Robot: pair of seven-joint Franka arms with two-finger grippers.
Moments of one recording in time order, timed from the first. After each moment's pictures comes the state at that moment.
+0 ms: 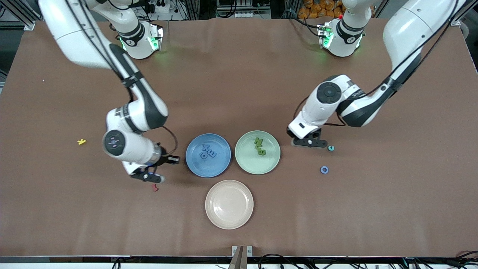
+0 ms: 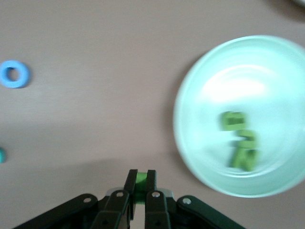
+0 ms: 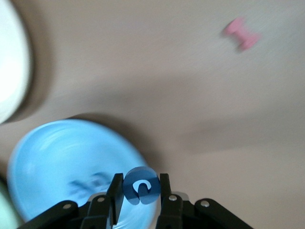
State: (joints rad) left arm 0.37 0.63 -0.95 -2.00 0.70 2.38 -0.88; right arm 0.16 0.63 0.22 -1.62 0.06 2.22 0.55
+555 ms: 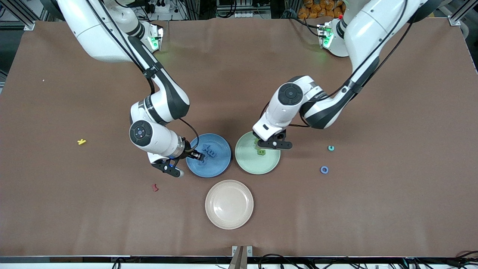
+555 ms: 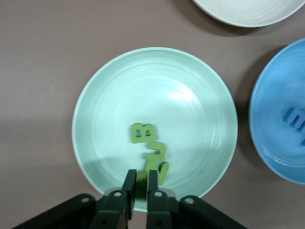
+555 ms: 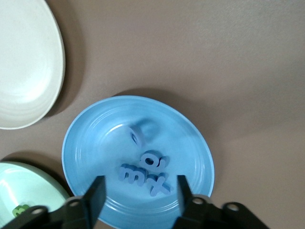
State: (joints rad) left arm -0.08 0.68 -0.67 -1.74 0.48 2.38 -0.89; right arm 0.26 0.64 0.21 -1.60 0.14 2.25 0.76
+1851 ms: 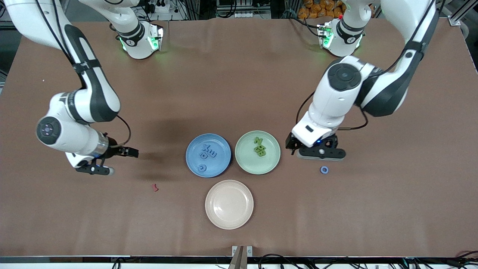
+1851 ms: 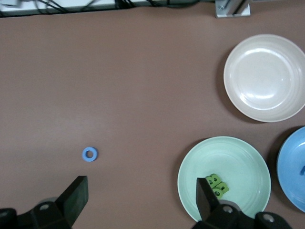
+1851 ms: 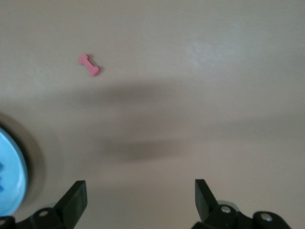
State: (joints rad) left arm 0.06 0.44 -0.64 -1.59 0.41 2.14 -0.62; right arm -0.08 0.40 0.18 -1.83 0.03 2.15 0.20
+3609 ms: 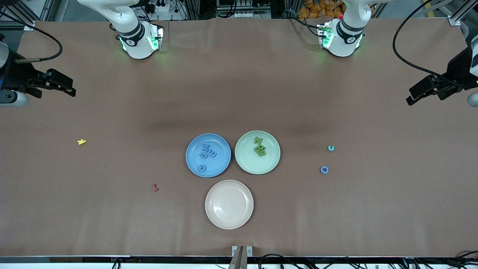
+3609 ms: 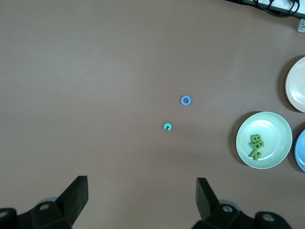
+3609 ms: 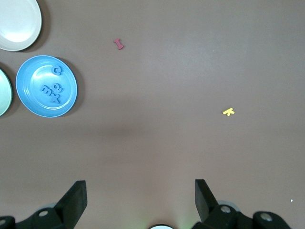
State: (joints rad) left arm 0.02 -0.01 -0.08 -1.56 -0.05 1.62 -0.26; right arm 0.03 0.07 0.04 -1.40 0.02 1.39 0.04
